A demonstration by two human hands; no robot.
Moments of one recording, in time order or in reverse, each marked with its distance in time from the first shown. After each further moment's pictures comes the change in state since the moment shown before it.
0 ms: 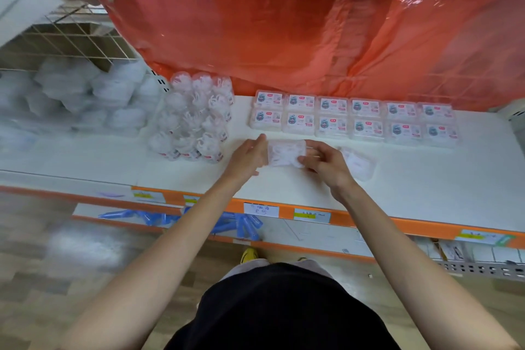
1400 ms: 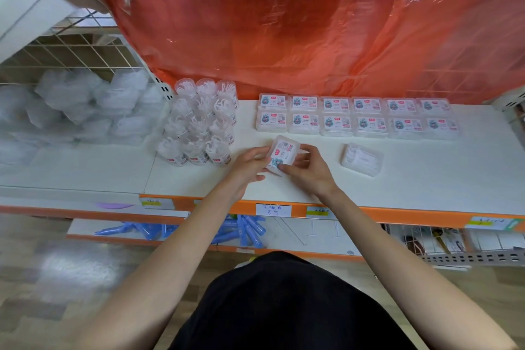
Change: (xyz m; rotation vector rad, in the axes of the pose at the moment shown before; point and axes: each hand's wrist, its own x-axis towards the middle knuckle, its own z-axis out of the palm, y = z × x) left_hand 0.002 -0.028 -0.020 -0.222 -0.177 0.020; right_hand -0.002 0.025 0.051 -0.309 0.073 -0.071
